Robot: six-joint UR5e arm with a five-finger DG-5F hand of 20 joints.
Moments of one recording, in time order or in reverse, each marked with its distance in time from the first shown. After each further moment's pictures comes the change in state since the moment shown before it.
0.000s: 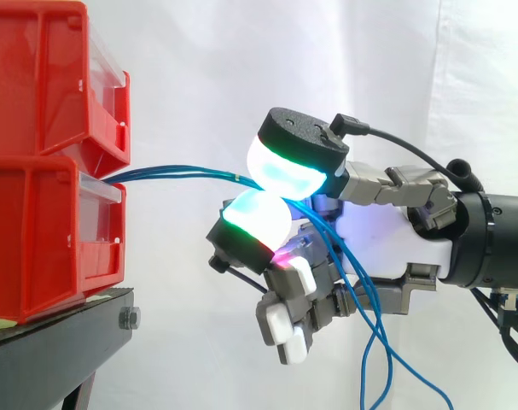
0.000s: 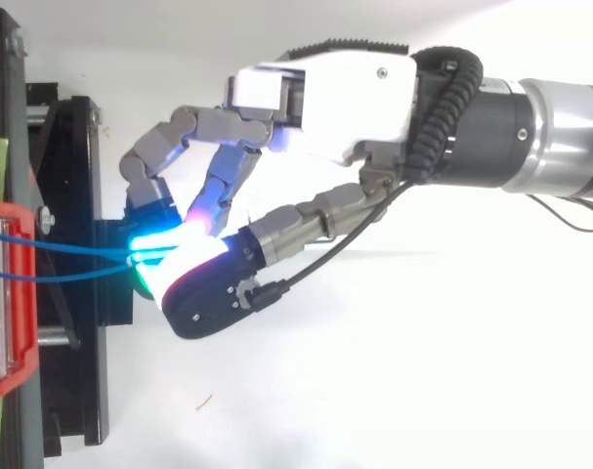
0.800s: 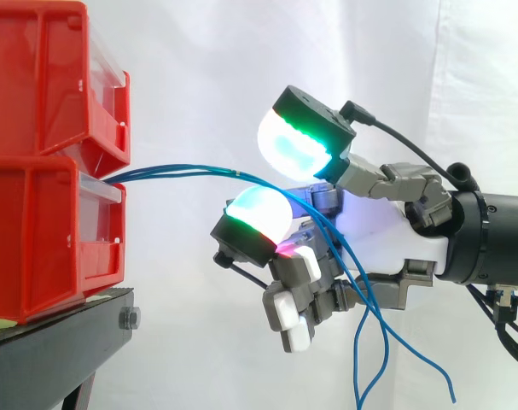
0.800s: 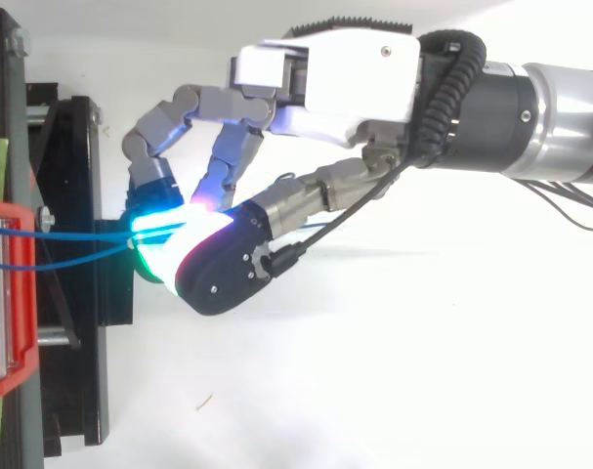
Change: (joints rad) arm -0.016 0.001 0.001 0.006 -0.010 0.029
